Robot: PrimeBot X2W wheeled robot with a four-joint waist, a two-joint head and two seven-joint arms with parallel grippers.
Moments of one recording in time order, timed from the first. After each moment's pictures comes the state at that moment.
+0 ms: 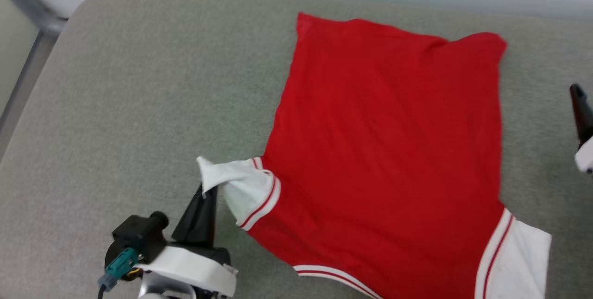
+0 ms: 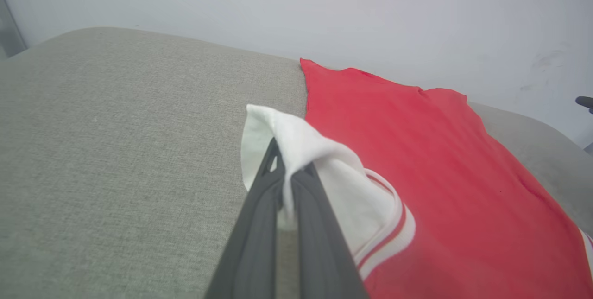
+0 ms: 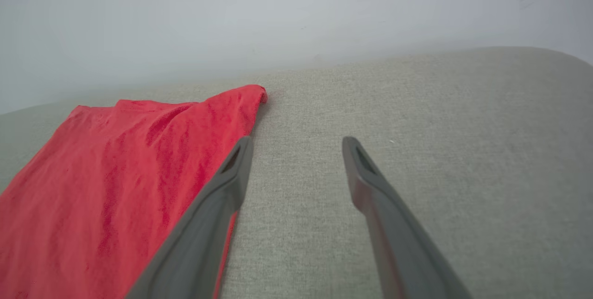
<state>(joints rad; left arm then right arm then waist) -0.03 0.31 -0.36 -0.07 -0.55 0.14 -0.21 -0.43 -0.26 -0.28 0.29 0.34 0.13 0.28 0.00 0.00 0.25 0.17</state>
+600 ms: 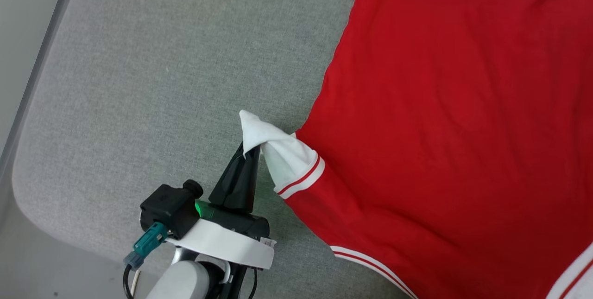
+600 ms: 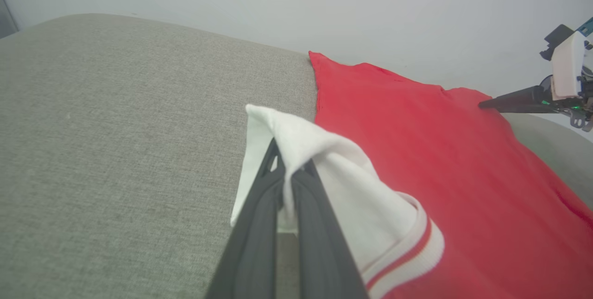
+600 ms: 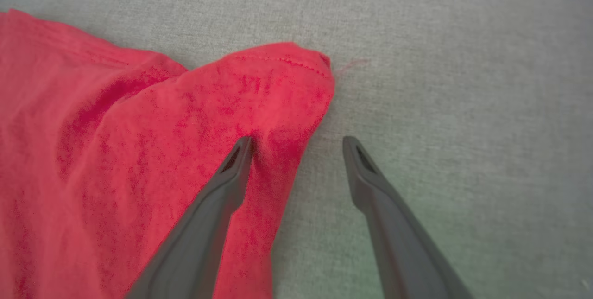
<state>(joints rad) -0.18 0.21 -0.43 -0.09 -0.51 0.07 -0.25 -0.92 -0.44 -0.16 0.57 0.28 0.13 0.79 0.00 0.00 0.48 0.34</state>
